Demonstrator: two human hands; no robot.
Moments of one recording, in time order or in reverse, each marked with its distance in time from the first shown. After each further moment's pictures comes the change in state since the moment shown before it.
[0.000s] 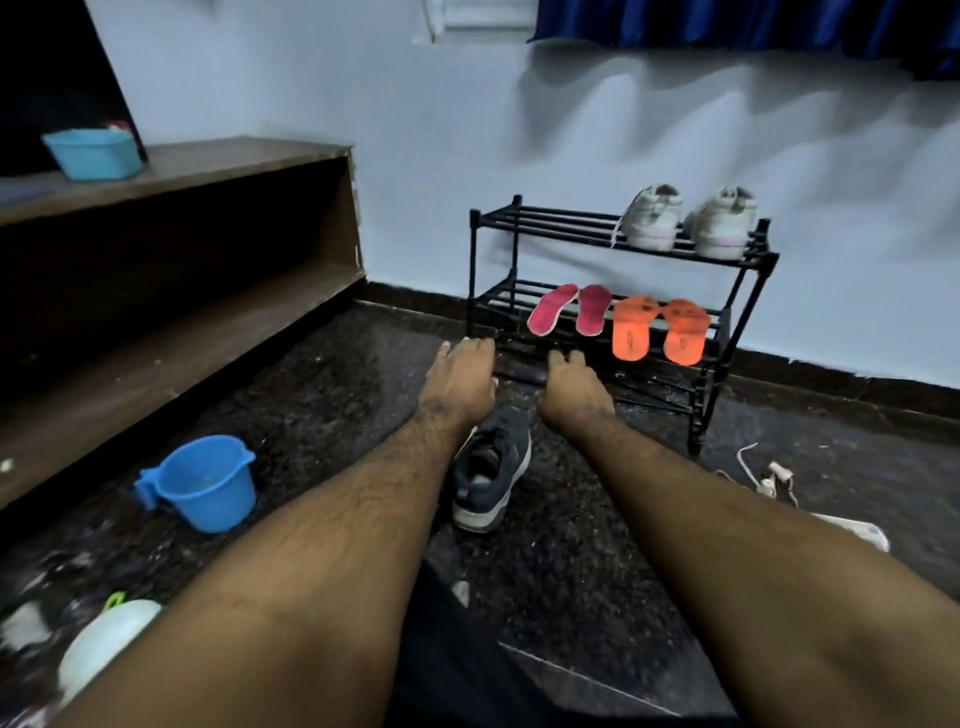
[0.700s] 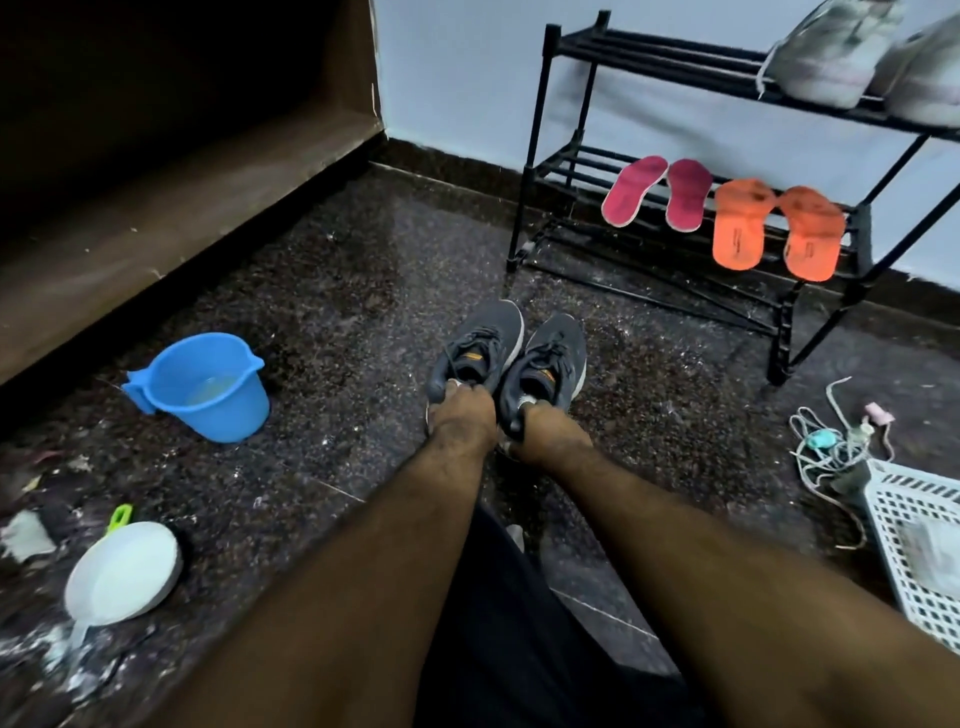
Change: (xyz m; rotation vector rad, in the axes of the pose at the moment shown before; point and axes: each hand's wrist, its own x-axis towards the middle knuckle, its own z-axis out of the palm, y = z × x) left_hand -0.057 -0.077 0.152 -0.052 -0.605 -0.410; right_hand -0.019 -0.033 0.189 -0.001 -0.543 -0.025
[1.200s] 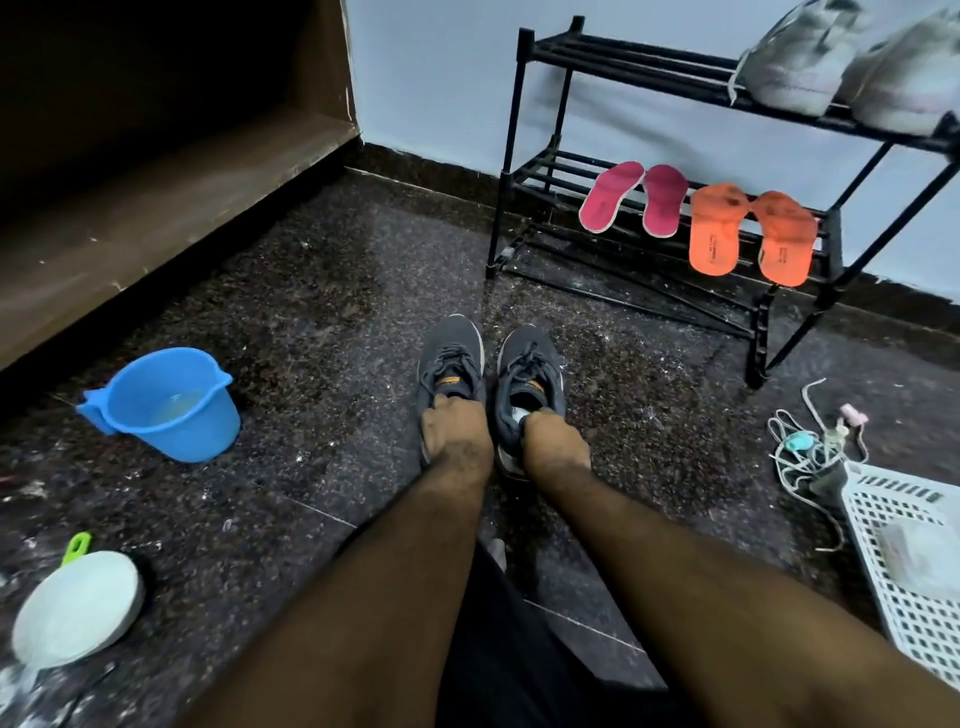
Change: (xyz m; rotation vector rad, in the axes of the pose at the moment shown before) left_hand 0.004 0.024 0.010 0.201 0.097 -0.058; right_hand 0.004 0.021 0.003 -0.089 0.152 0.130
